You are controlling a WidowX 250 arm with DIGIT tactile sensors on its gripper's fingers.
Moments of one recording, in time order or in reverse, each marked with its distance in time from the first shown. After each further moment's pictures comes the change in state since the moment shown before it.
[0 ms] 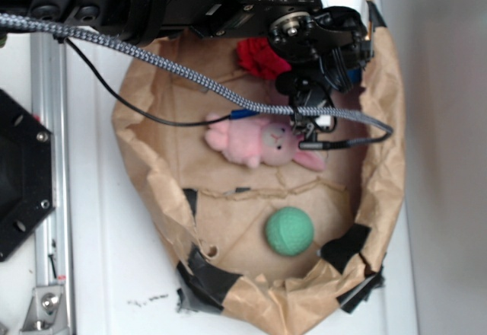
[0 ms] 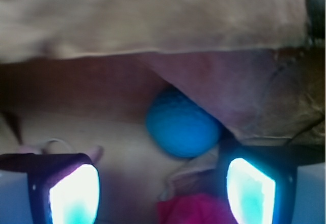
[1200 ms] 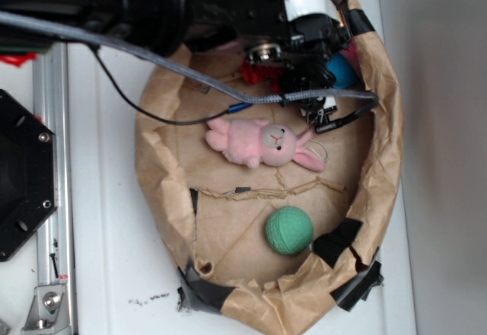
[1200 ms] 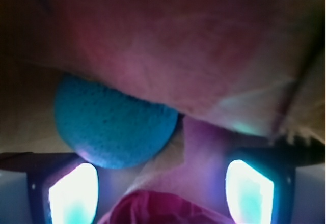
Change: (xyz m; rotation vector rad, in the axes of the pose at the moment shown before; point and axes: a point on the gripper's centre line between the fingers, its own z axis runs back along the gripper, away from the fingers) arm -0.011 0.011 -0.041 0.090 -0.051 0.305
